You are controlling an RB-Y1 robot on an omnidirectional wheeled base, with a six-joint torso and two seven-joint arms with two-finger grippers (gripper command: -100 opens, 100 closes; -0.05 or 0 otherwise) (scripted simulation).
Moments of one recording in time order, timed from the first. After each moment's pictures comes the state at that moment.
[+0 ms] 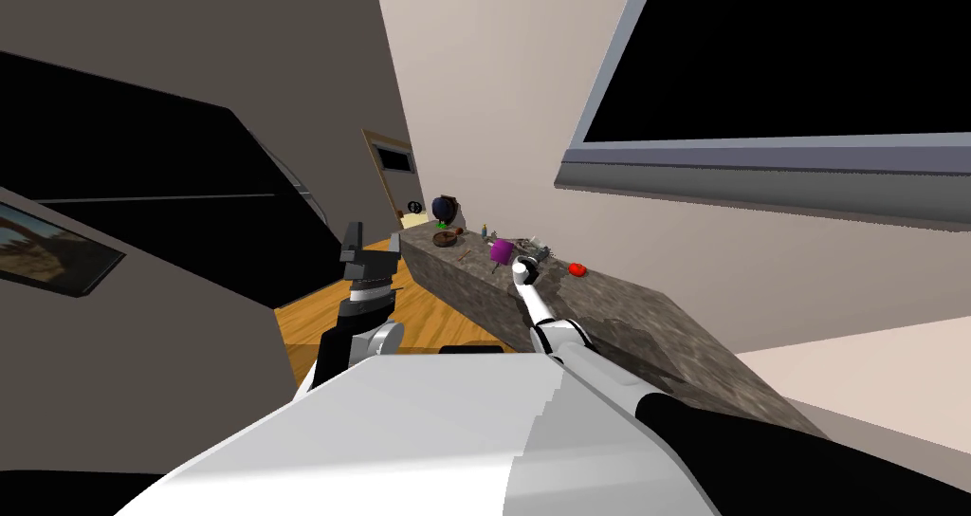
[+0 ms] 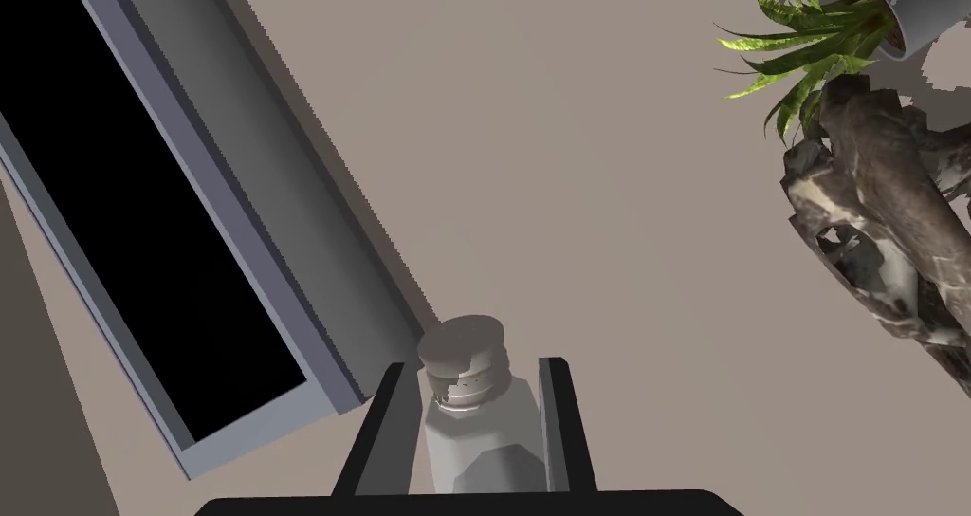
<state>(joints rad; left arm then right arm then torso) 0.48 0.02 -0.06 -2.40 0.09 -0.46 -0.04 -0.53 -0.17 0.03 -1.02 -1.47 -0.99 -2.41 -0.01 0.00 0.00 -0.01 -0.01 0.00</state>
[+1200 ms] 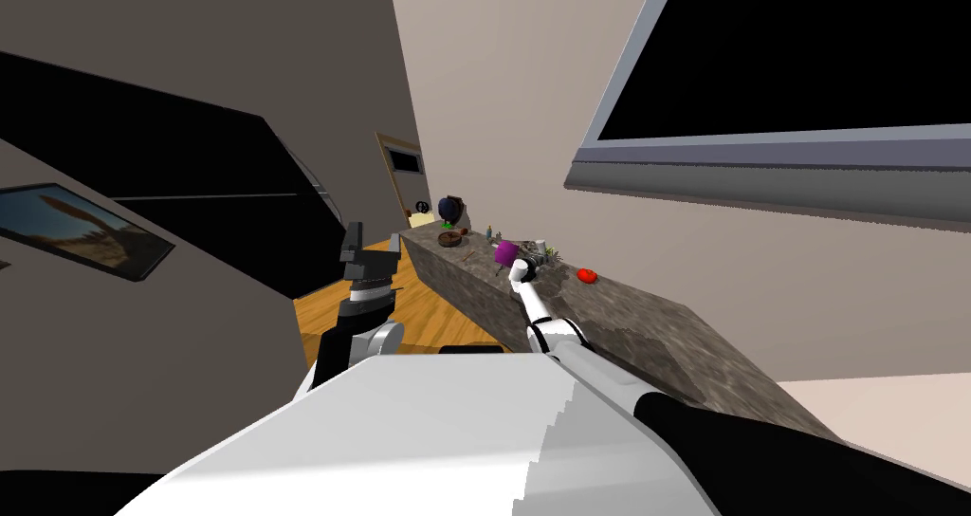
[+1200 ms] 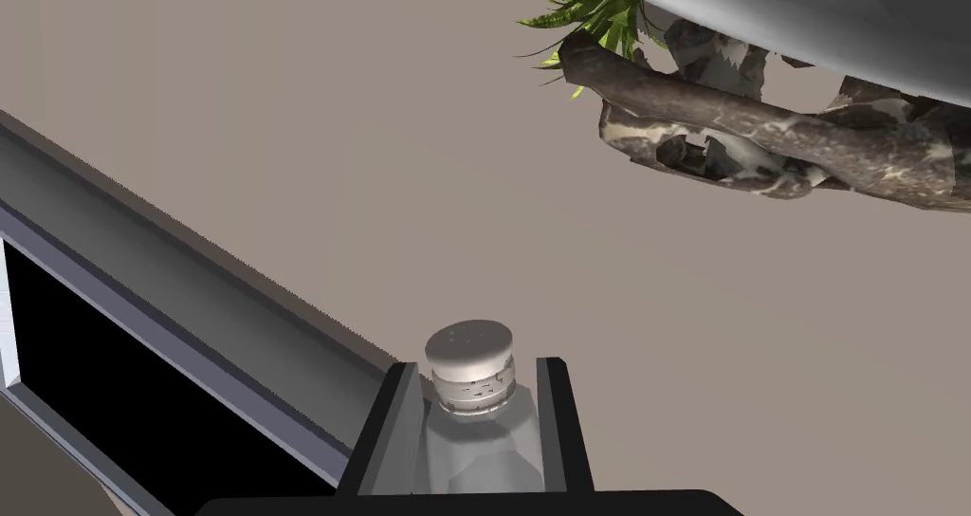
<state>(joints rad) 0.48 0.02 -0.06 -2.40 0.09 -0.46 -0.04 -0.55 -0.14 0.02 -1.09 -1.76 -1.07 -2.70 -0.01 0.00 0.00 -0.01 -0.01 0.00</state>
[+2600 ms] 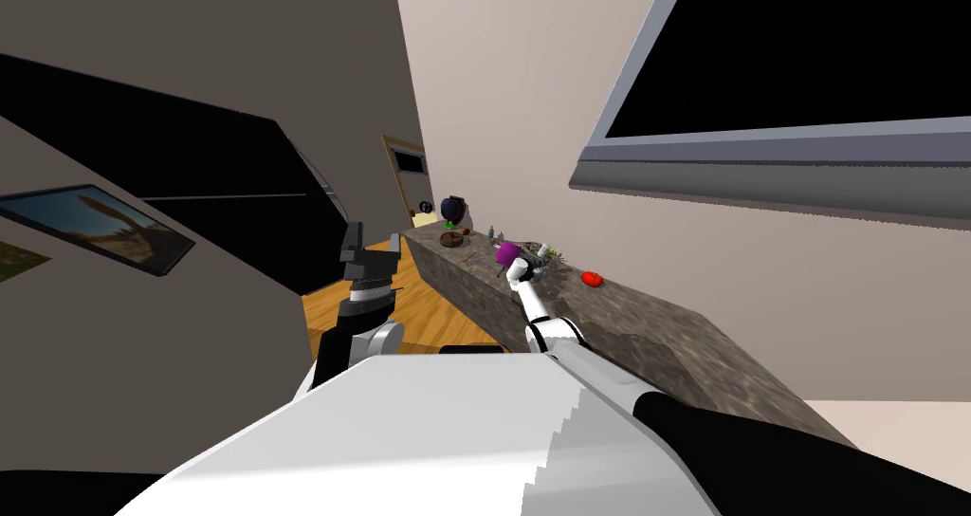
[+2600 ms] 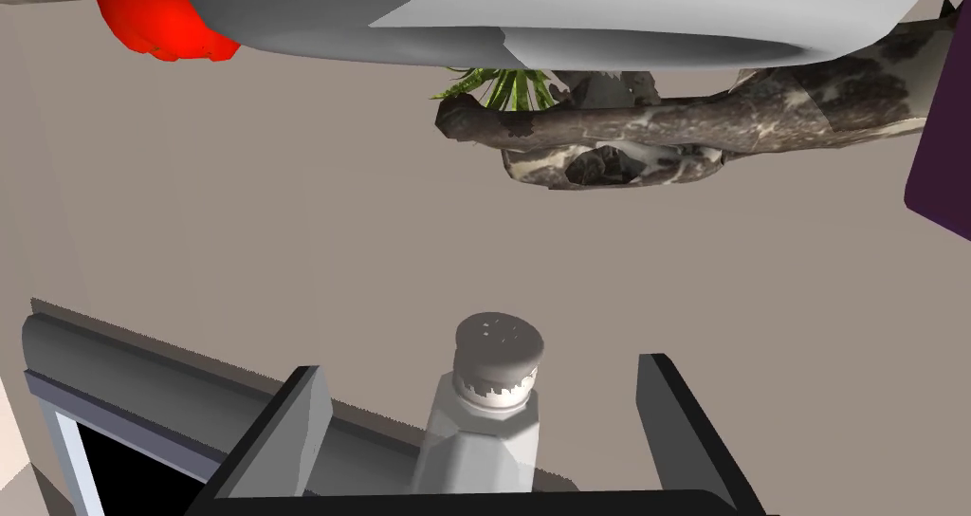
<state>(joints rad) 0.48 0.02 -0.06 -2.40 0.09 -0.46 -0.04 -0.56 -0.12 0.01 -1.11 -1.89 -1.09 -2.91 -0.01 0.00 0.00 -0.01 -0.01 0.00</state>
